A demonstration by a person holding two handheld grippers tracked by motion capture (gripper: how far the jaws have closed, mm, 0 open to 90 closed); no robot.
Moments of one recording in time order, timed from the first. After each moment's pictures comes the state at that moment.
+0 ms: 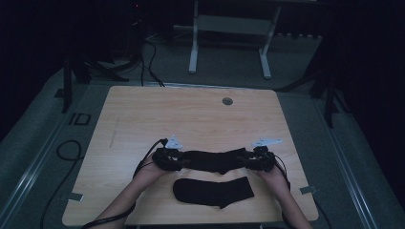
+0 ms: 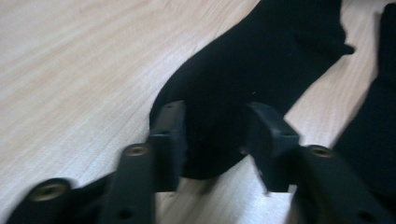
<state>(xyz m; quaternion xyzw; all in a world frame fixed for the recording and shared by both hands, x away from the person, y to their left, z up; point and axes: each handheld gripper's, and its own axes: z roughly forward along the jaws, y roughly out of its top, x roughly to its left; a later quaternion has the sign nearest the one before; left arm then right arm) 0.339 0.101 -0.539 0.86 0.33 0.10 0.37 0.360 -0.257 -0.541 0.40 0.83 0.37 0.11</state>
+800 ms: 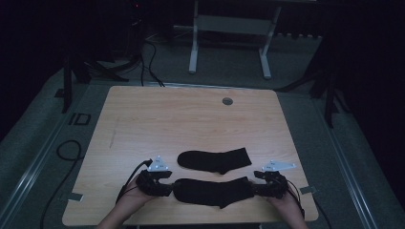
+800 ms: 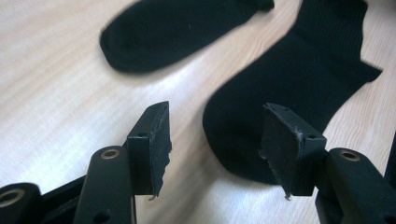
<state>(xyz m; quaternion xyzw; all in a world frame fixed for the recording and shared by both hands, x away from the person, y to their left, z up) 0.262 0.128 -0.543 0.85 0.36 0.06 0.38 0.276 -0.279 -0.545 0.41 0.83 0.36 0.11</state>
